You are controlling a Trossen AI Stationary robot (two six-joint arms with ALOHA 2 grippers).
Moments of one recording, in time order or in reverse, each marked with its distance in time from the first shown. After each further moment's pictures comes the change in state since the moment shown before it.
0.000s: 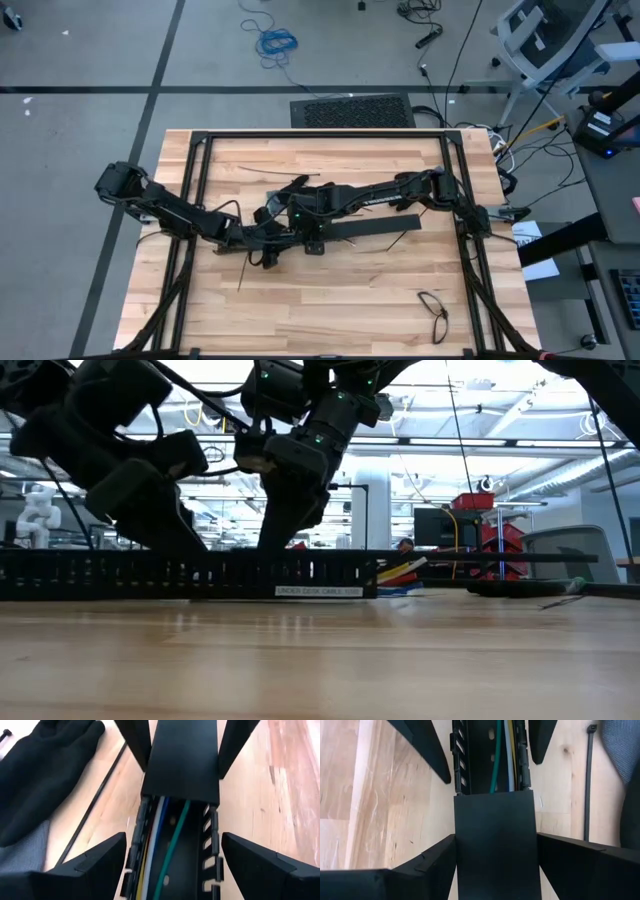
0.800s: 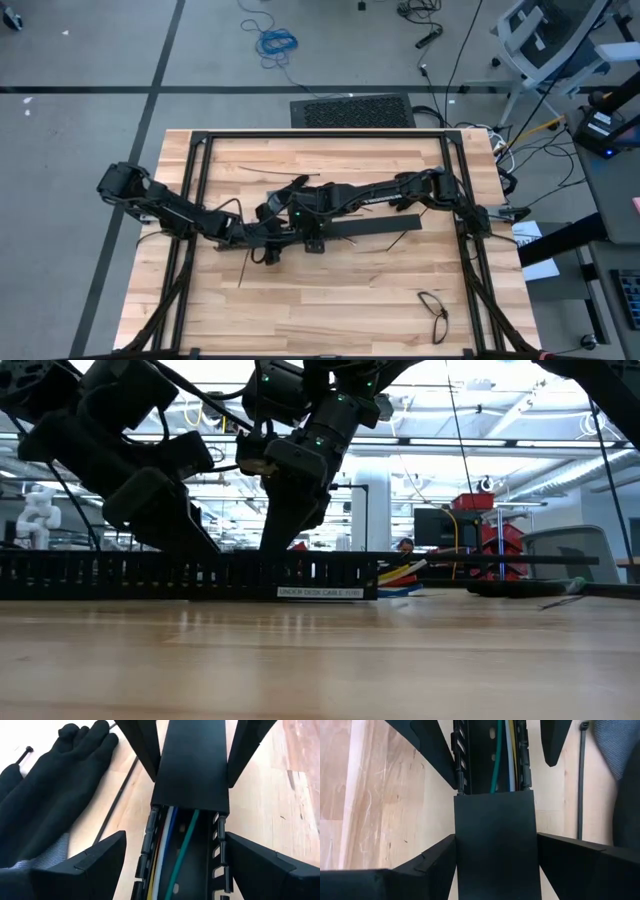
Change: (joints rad) left arm 0.030 0.013 0.000 0.034 -0.038 0.076; right arm -0.001 0.000 0.000 -0.004 0.004 0.004
